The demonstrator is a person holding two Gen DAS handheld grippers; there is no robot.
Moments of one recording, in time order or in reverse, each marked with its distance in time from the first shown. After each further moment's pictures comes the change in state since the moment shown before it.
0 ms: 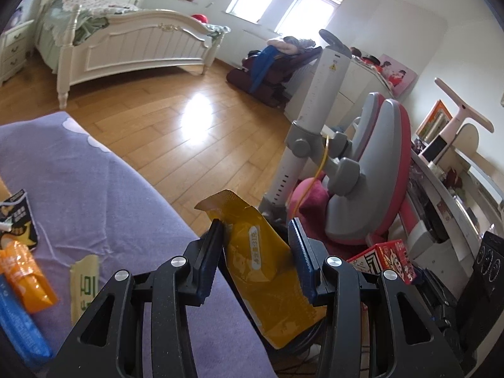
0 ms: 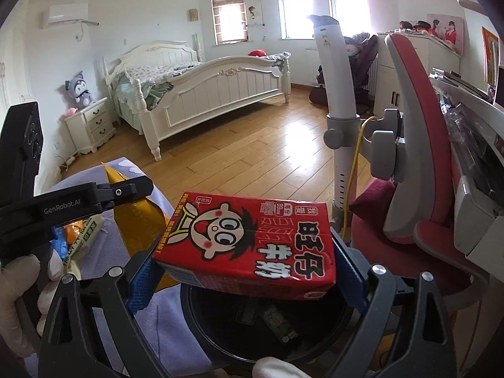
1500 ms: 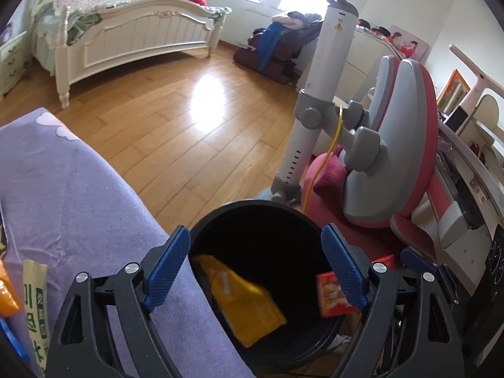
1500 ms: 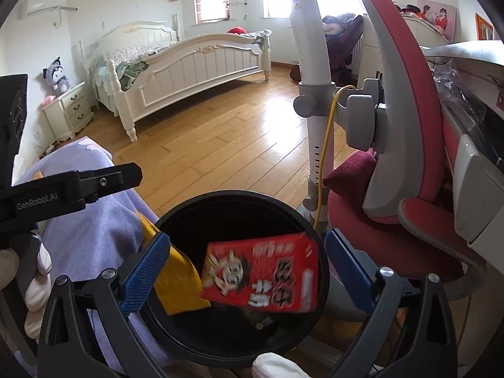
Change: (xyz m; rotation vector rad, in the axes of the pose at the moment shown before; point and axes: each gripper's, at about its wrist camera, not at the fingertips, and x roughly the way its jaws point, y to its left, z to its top) left arm 0.056 -0.030 -0.006 0.055 0.085 0.098; right arm 0.033 -0.040 -0.012 0.009 0.102 -0.082
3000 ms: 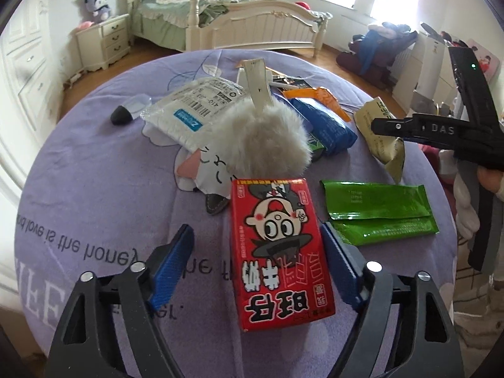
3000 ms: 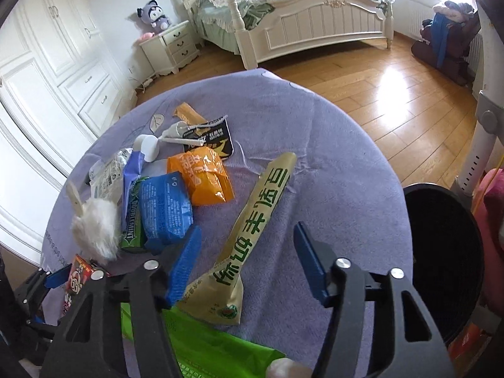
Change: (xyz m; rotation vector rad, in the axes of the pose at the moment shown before) left arm -0.259 0.186 -0.189 -0.153 0.009 0.404; right arm 0.023 0.225 -0.001 -0.215 0.271 0.447
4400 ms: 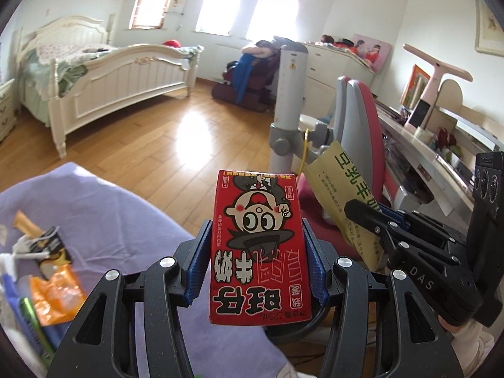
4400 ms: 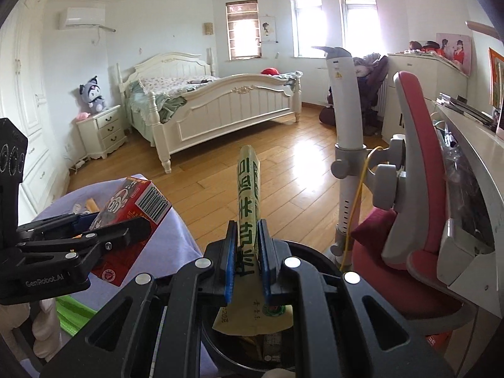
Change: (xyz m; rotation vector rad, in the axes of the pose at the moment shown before) left arm 0.052 -0.267 0.142 0.298 -0.168 -0.454; right arm -0.159 -0.134 -0.038 0.096 -0.436 -0.362
